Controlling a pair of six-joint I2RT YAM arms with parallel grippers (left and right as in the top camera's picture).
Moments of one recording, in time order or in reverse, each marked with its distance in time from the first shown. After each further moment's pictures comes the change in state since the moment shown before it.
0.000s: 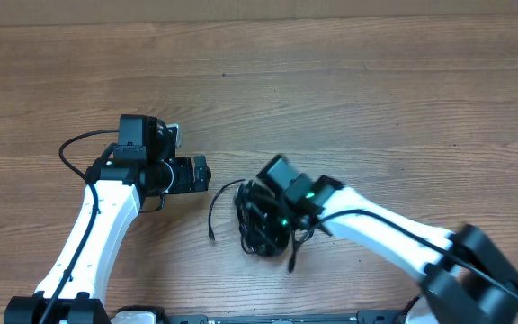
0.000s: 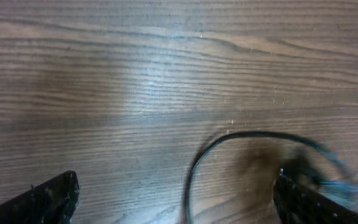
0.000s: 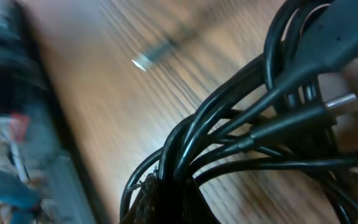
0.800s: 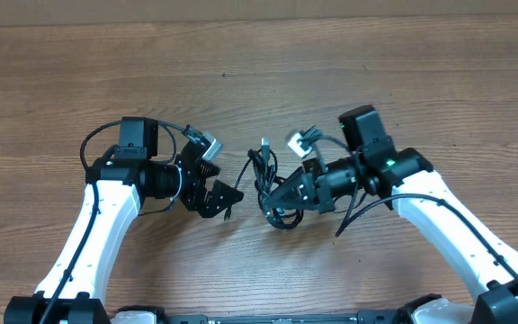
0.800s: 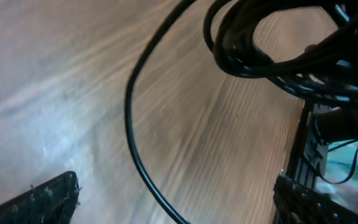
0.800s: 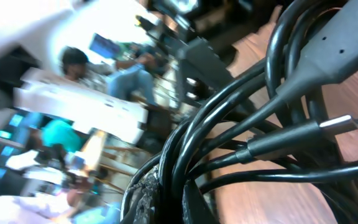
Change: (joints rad) left arm 0.000 0.000 0.000 -0.042 0.624 0.658; right arm -0.401 -0.170 0.000 0.009 -0.791 -0.074
